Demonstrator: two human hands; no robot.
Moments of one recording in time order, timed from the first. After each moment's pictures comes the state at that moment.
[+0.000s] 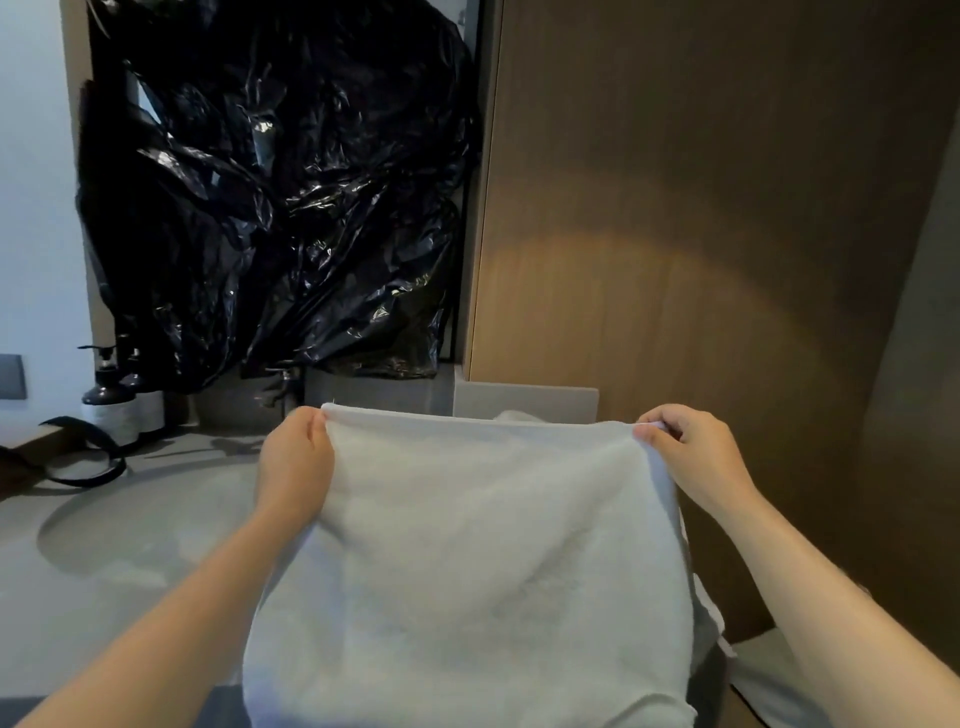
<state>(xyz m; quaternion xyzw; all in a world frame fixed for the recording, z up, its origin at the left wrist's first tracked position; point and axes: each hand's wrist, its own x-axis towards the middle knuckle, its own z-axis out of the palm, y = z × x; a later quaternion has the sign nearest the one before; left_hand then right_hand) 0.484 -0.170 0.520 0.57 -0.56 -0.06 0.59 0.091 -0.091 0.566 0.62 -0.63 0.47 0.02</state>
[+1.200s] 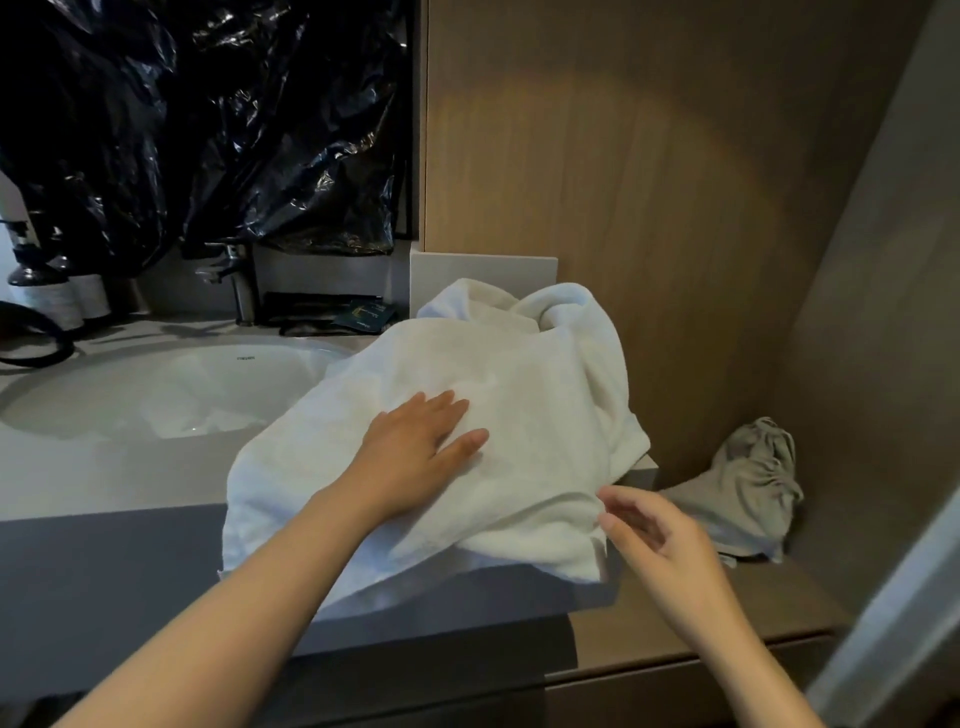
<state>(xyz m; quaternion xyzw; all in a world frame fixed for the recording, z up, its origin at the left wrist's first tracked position) 0.372 -0.039 0.460 0.48 -0.85 -0.11 0.20 0.124 0.085 0.393 0.56 -0.64 0.50 -0.19</state>
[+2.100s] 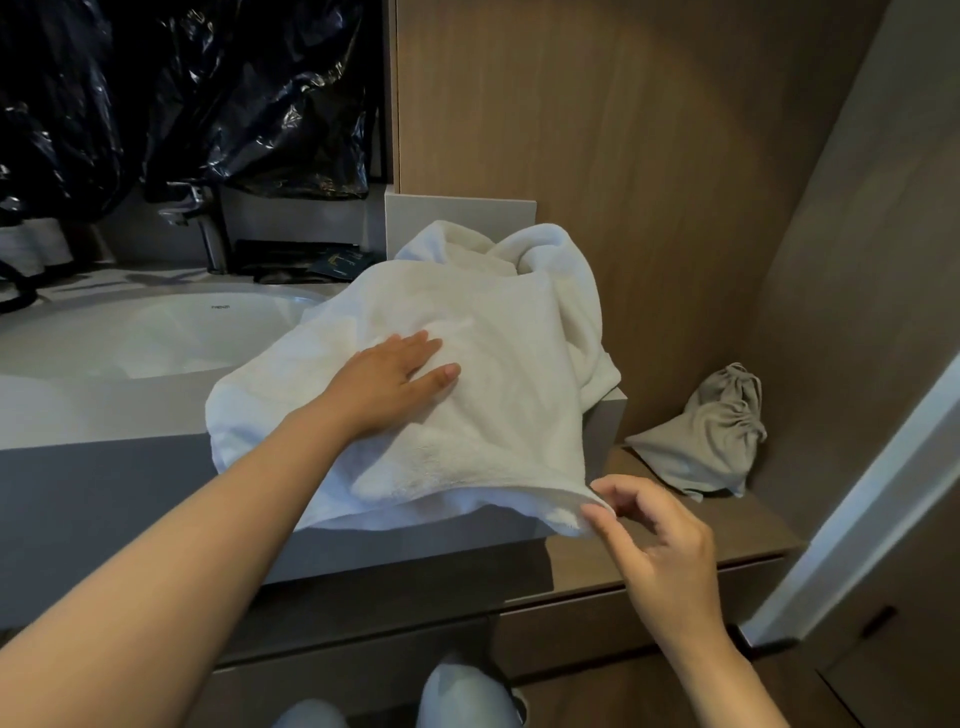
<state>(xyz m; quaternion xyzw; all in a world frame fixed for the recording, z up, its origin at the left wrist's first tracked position) 0.373 -0.044 0.456 0.48 -0.85 -0.12 0.18 0.144 0.148 0.370 0.62 -0.57 0.54 0.01</state>
